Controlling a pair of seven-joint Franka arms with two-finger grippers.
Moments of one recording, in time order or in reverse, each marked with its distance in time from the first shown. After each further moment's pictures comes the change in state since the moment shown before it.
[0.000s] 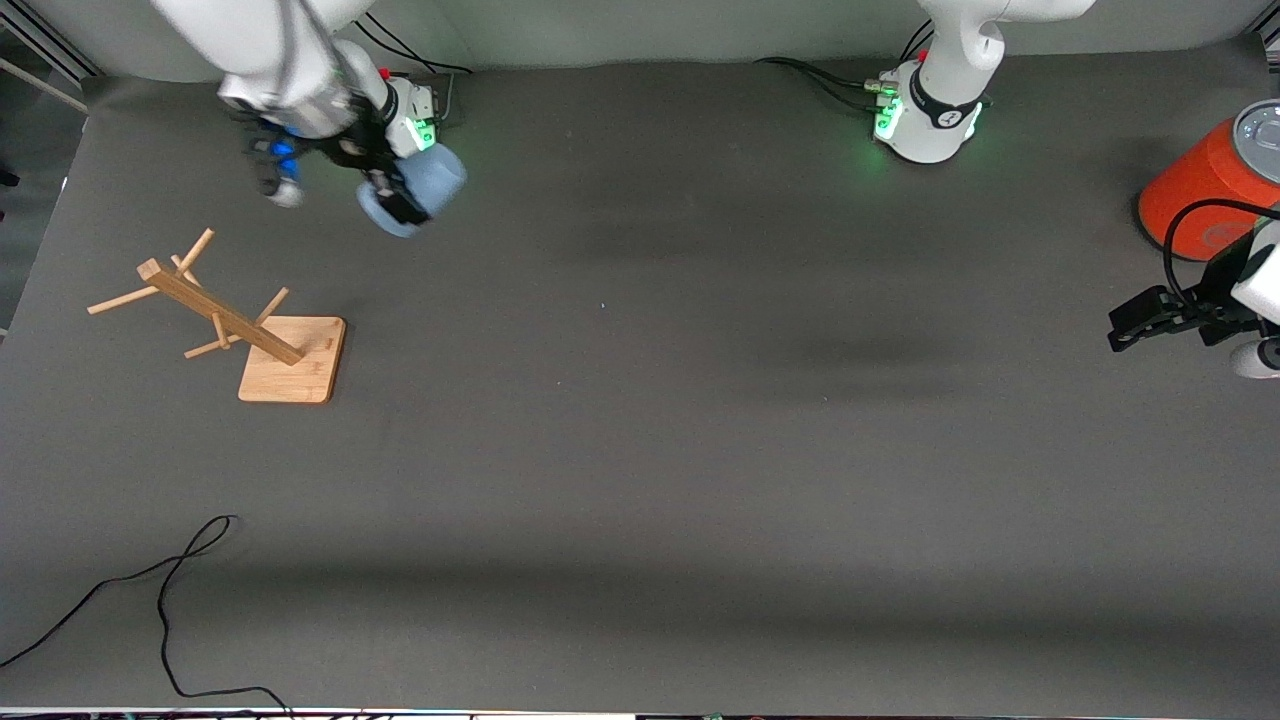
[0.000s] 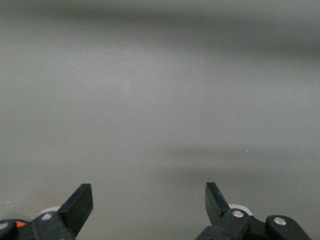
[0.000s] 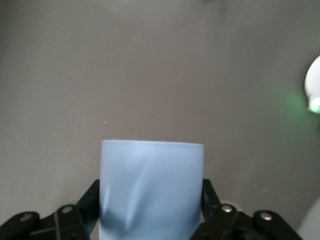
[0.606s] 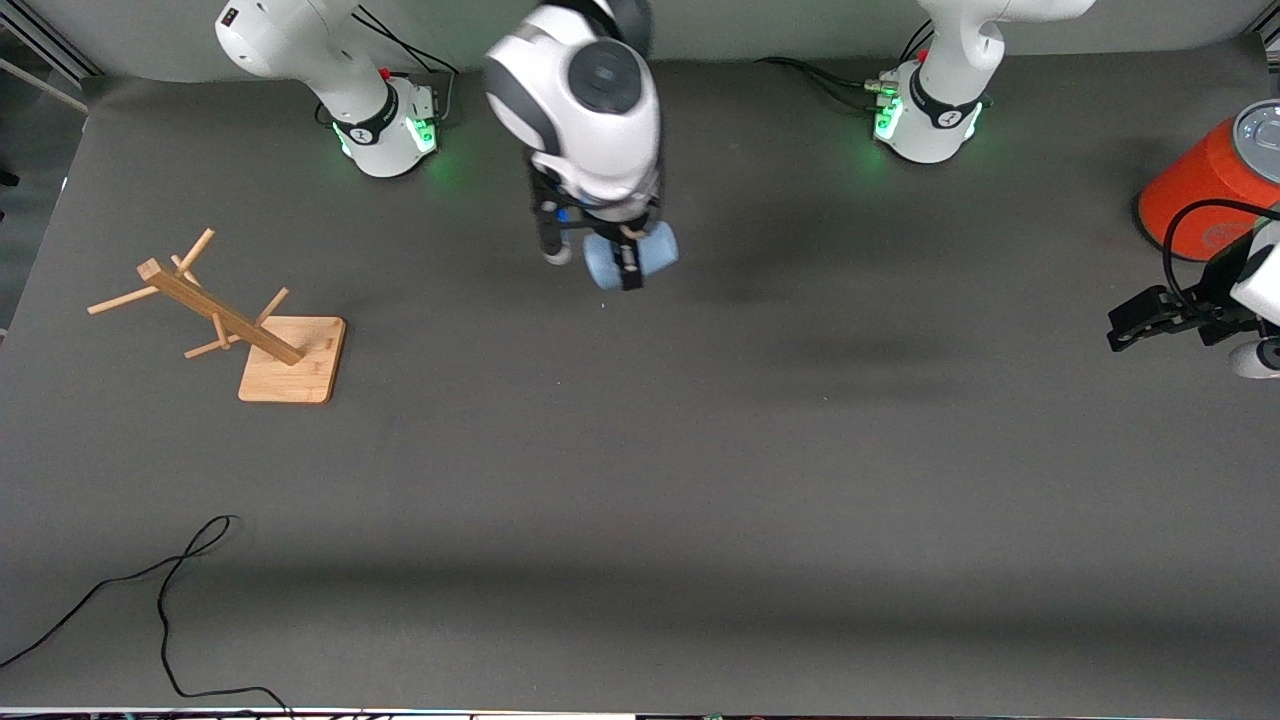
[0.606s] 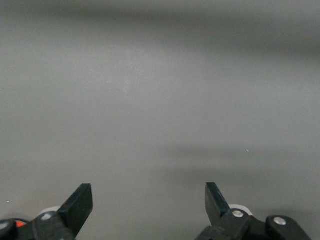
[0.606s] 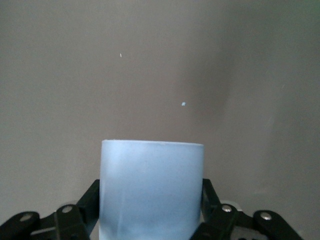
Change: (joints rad) left arm 0.000 0.000 0.000 0.000 0.000 -0.002 0.000; right arm 0.275 0.679 0.001 0.553 -0.002 0.051 0.519
